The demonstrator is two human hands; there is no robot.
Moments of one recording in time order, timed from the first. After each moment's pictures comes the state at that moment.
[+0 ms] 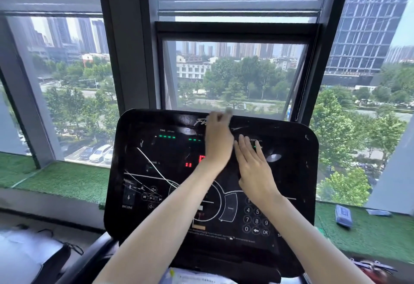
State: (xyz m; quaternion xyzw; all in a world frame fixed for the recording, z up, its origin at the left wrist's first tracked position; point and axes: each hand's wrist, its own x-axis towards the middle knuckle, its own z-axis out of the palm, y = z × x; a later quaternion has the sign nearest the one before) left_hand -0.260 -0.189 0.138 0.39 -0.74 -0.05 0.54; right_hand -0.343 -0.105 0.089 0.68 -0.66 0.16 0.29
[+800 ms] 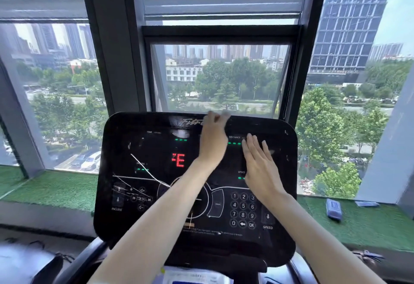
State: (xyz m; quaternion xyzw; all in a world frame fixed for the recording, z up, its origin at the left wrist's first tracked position) left_hand -0.275 -0.180 0.136 0.35 -0.78 0.00 0.52; right_hand -0.381 -0.080 0.088 0.64 -0.69 0.19 0.28
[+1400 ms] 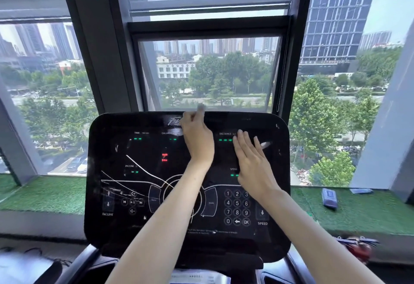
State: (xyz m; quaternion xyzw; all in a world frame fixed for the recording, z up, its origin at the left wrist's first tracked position) left_hand -0.282 -0.186 0.129 0.40 -0.65 -0.08 0.64; right_hand -0.385 -0.078 0.084 0.65 -0.68 0.20 0.27
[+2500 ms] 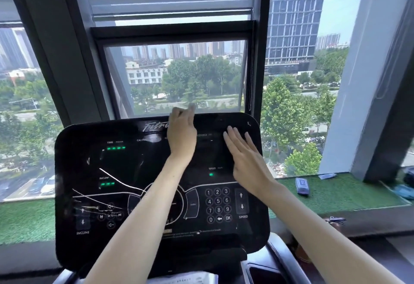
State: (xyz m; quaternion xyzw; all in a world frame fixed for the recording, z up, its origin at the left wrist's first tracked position) left_hand -0.292 -0.189 0.146 0.35 -0.75 -0.04 0.56; right_hand -0.405 -0.045 0.099 0.65 -0.66 0.28 0.25
